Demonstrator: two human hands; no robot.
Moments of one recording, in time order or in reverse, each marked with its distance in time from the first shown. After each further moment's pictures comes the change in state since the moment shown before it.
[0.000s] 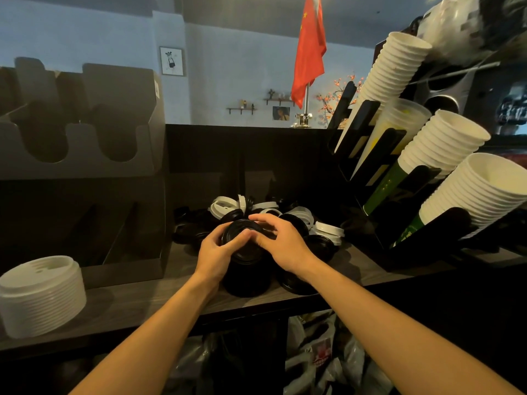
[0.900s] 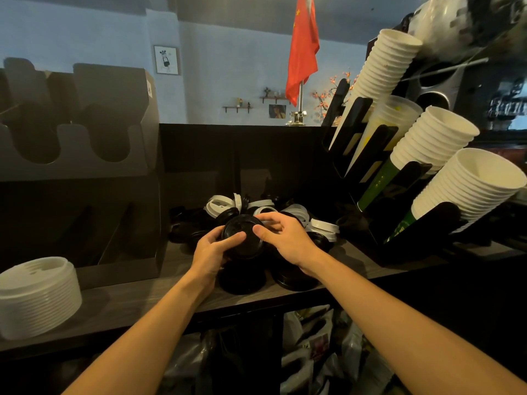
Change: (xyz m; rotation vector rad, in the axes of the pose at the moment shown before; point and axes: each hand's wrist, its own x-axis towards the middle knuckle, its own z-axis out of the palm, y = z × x) left_hand 0.004 -0.004 -0.002 -0.082 -0.042 -0.135; right_hand -0.006 0.000 -0.017 0.116 -0.018 0.131
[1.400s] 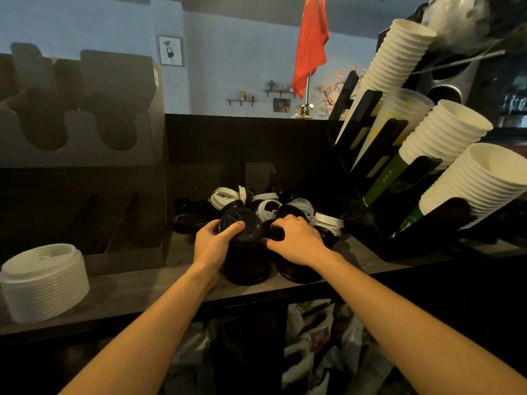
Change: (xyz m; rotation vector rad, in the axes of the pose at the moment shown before) left_hand 0.000 -0.002 0.001 0.010 0.198 0.044; right_hand 0.004 0.011 -0.002 -0.868 -0.019 0.064
